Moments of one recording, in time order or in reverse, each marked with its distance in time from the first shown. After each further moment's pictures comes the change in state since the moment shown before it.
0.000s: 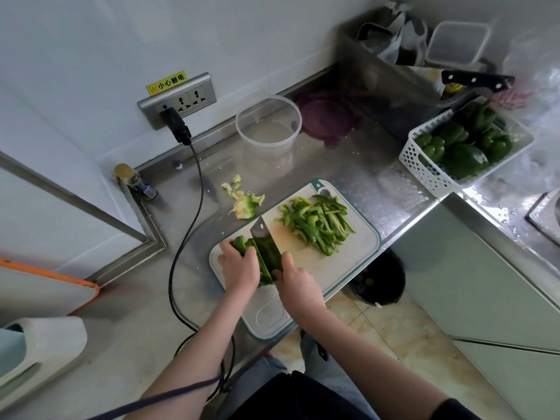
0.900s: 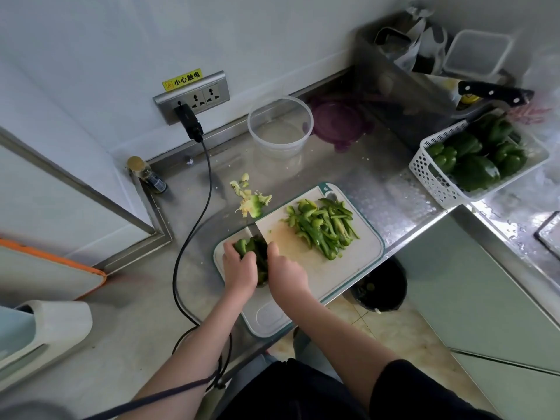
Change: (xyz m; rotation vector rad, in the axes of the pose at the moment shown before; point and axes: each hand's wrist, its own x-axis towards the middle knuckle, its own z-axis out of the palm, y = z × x) left_hand 0.002 -0.006 -0.008 -0.079 -0.048 0.003; right_hand 0.023 -0.026 -0.006 -0.206 -0.079 -0.084
